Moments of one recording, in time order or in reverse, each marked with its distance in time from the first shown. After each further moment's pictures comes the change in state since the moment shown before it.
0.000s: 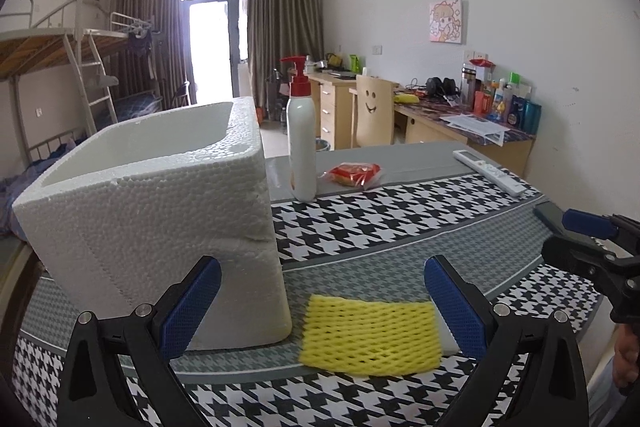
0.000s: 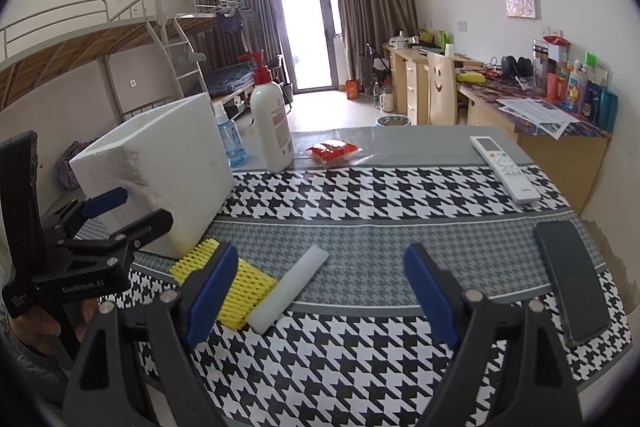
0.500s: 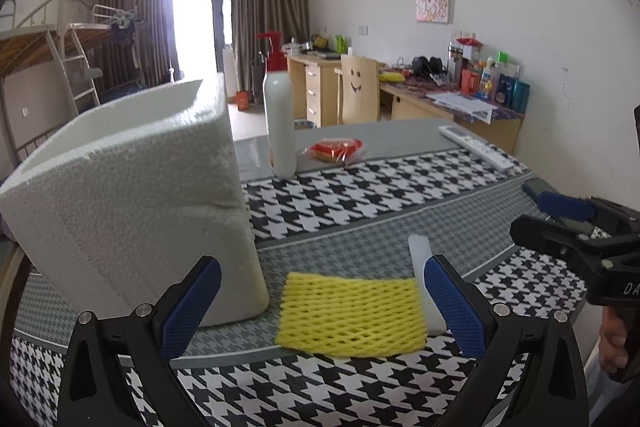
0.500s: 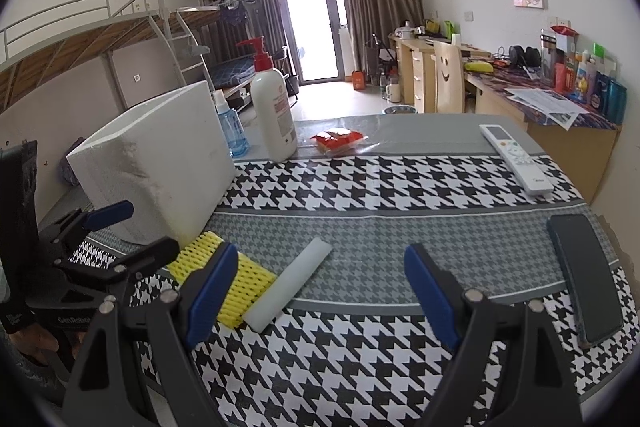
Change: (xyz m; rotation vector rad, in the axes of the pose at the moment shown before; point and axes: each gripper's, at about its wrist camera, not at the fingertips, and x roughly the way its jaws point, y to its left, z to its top) left arm 0.006 -0.014 -0.011 0.025 0.085 -0.047; right arm 0.015 -0.002 -0.003 -0.002 0.032 0.027
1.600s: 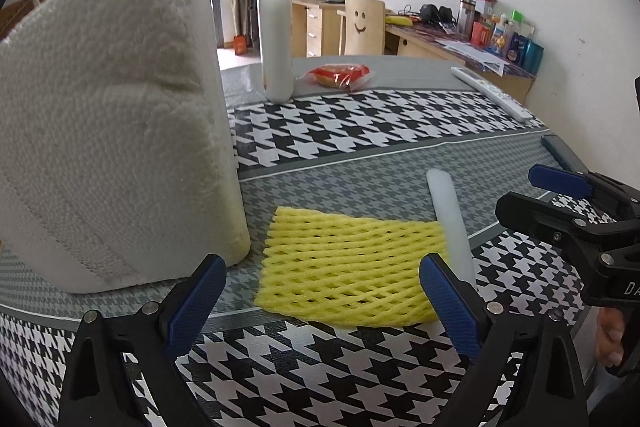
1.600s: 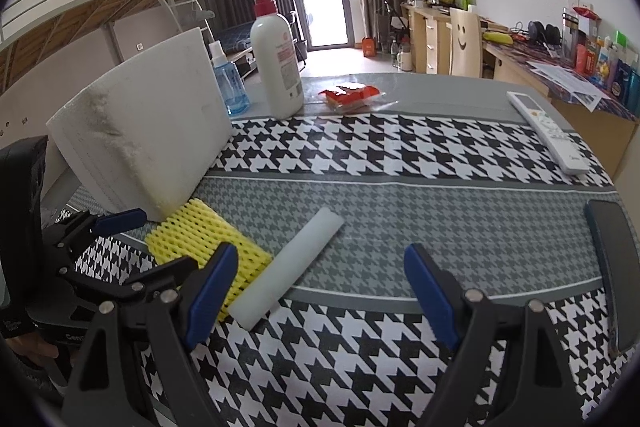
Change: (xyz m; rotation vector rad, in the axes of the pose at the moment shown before) left arm 0.043 0.005 -0.023 -0.037 0.204 -0.017; right arm 0.046 0.006 -0.010 -0.021 0.132 0.028
